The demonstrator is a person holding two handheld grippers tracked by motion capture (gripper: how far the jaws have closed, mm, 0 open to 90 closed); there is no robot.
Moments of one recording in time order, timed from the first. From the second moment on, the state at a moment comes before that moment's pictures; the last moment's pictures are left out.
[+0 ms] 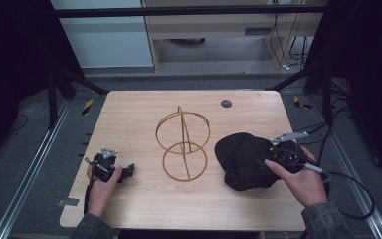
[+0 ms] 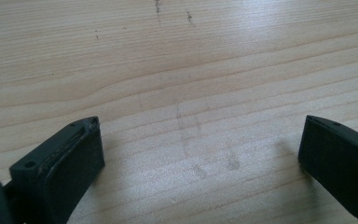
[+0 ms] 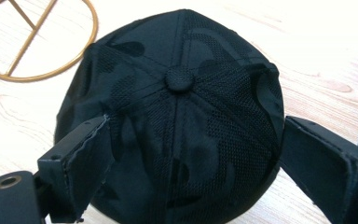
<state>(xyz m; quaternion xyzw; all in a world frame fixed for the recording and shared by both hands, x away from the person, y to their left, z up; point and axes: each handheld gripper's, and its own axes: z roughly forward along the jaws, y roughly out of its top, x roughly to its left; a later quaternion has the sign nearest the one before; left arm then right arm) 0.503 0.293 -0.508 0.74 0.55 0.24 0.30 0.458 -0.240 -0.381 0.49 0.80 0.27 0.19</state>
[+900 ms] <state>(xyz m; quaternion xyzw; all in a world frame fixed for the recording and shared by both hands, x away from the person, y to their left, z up) 0.503 0.289 -0.508 0.74 0.55 0.24 0.30 0.480 -0.241 -0.400 0.50 0.82 0.27 0.12</state>
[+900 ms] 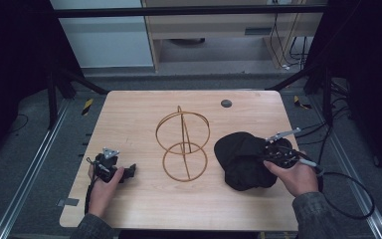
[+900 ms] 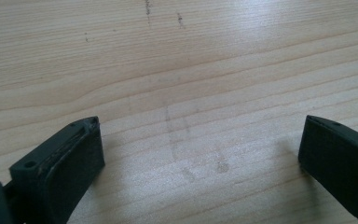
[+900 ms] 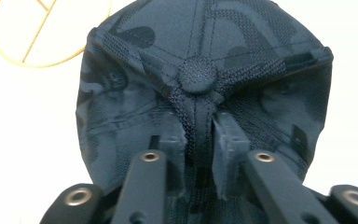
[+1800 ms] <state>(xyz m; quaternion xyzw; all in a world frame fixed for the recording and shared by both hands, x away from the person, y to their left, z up) 0.503 0.288 -0.508 0.74 0.55 0.24 0.30 0.470 -0.254 -0.366 0.48 0.81 0.30 0.13</state>
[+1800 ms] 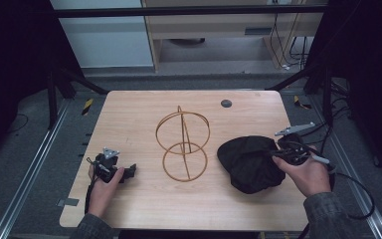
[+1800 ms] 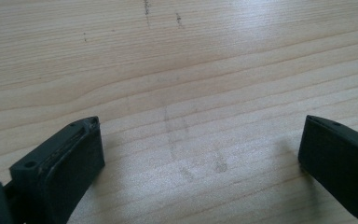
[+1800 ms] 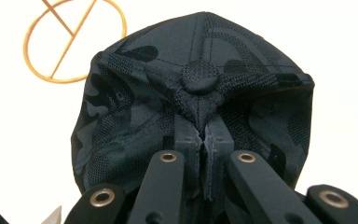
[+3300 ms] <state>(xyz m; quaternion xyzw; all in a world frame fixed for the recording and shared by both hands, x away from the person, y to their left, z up) 0.502 0.288 -0.508 0.74 0.55 0.24 0.31 0.437 -0.268 -0.245 0.45 0.77 0.40 0.22</state>
